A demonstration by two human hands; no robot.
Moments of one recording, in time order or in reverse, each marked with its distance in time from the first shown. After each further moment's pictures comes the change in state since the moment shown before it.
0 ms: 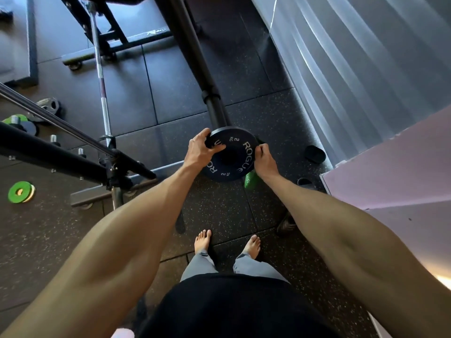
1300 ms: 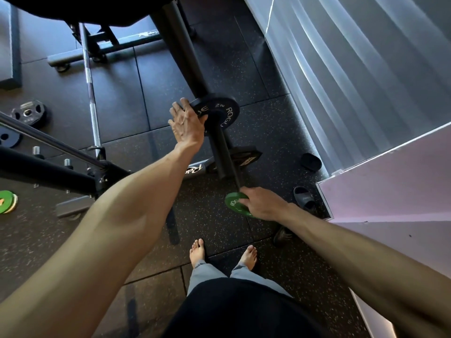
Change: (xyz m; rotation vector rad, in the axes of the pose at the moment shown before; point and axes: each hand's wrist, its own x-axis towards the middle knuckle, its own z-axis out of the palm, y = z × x) left_hand 0.126 0.008 -0.014 0.384 0.385 -0.084; right_hand -0.016 0.007 -0.008 -0.705 -0.493 -0.372
